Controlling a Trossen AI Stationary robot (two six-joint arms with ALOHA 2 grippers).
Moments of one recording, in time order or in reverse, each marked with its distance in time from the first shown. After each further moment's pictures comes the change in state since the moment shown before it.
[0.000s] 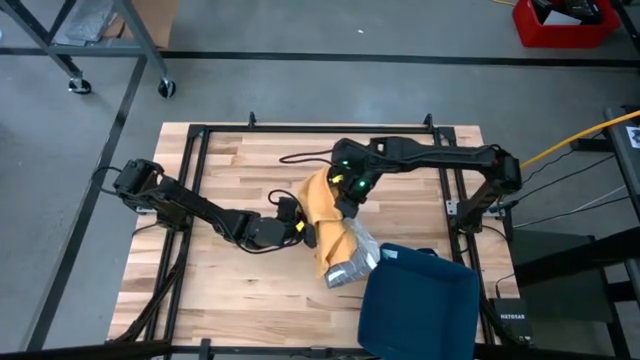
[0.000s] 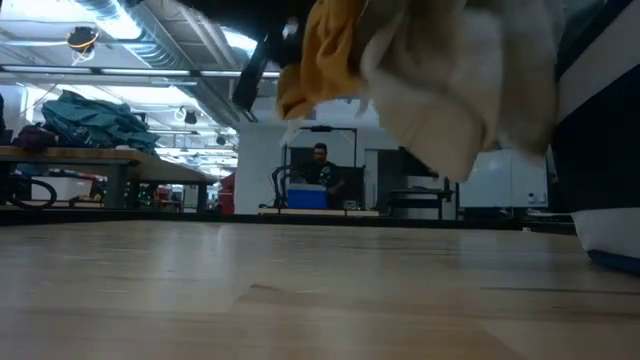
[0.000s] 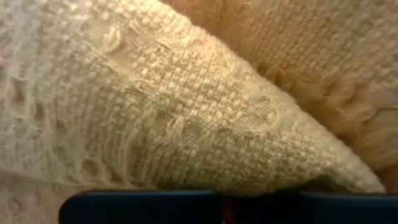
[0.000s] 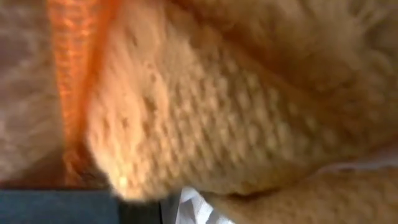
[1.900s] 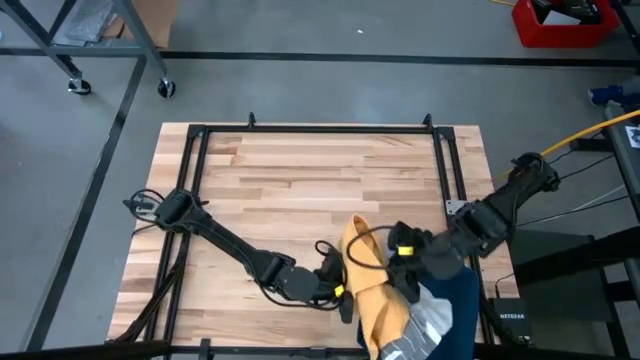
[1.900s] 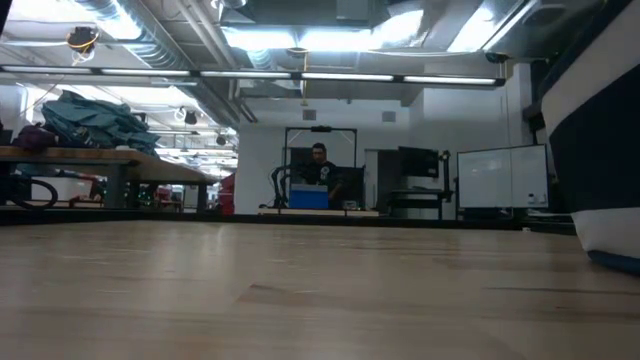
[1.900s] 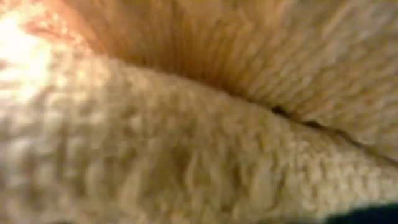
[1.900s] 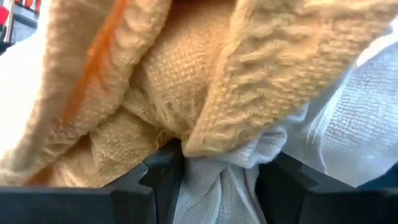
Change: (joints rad) left arm -0.192 0.411 0.717 -0.089 0.162 0.089; right arm 0.768 -0.240 0.000 -0.024 0.820 0.631
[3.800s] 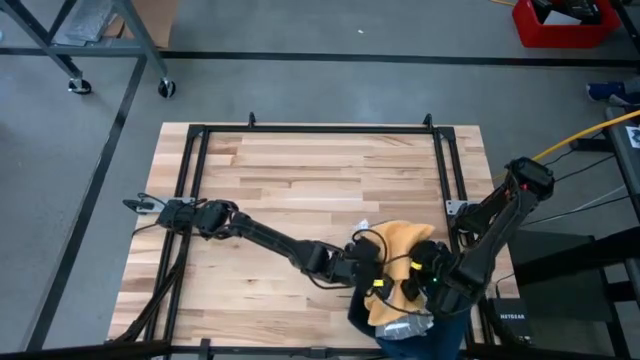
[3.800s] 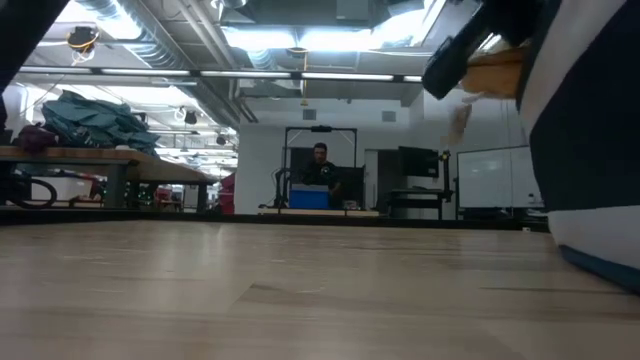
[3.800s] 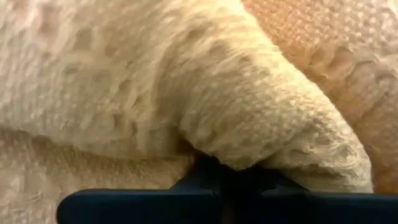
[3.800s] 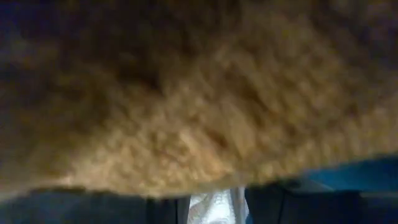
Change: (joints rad) left arm 0.151 0.337 0.467 -0.670 0.101 -0.135; right arm 0.303 0.009 -0.614 -0.079 0.283 0.642
